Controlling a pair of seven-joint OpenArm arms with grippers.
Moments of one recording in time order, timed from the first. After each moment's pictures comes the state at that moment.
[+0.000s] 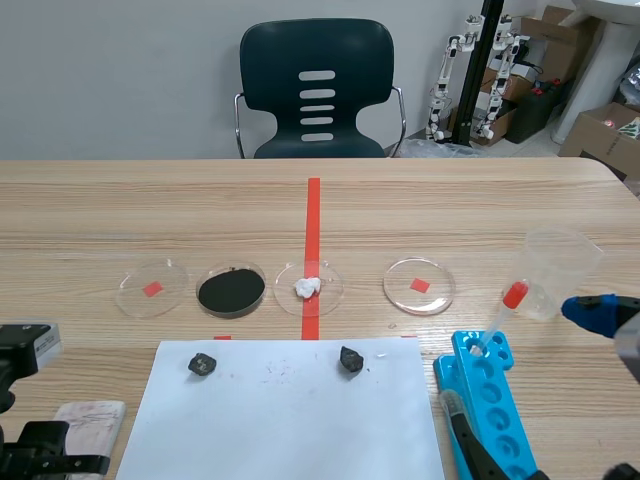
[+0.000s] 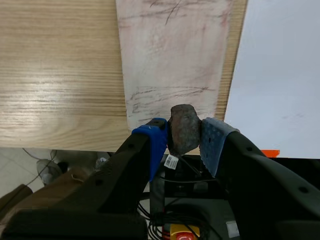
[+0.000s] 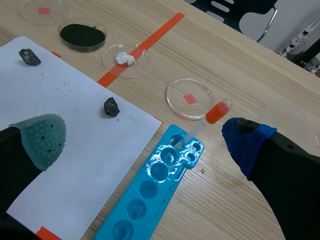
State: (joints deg) left arm 27.8 -28.8 3.6 108.7 -26.9 14.6 65.9; right arm -59.9 14.5 8.8 121.9 -11.2 19.4 17.4
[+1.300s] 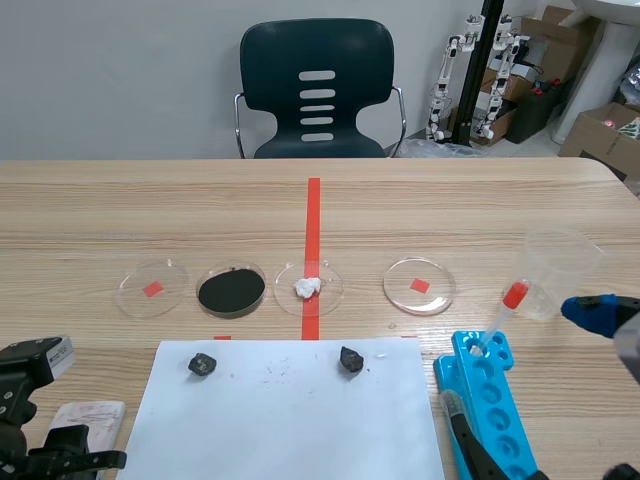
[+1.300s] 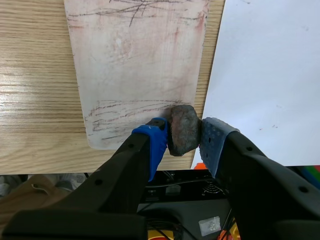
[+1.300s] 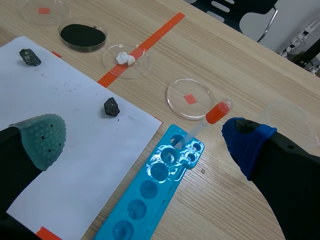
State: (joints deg) left arm 25.8 -29.4 5.1 101.3 -38.2 11.7 59.2; right arm -59.9 14.5 8.8 121.9 -11.2 19.4 17.4
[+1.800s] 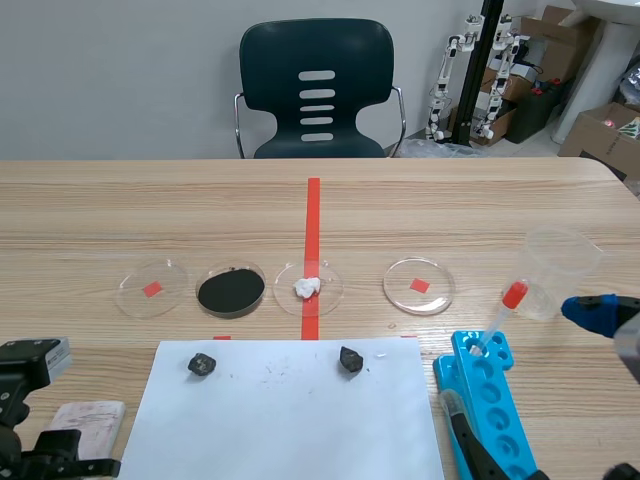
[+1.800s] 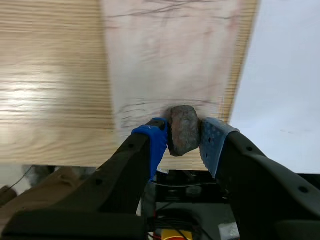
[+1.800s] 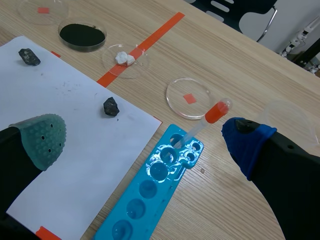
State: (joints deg) left arm 25.7 -28.6 5.4 101.9 -28.4 14.8 61.9; right arm -59.9 14.5 8.8 121.9 -11.2 19.4 17.4
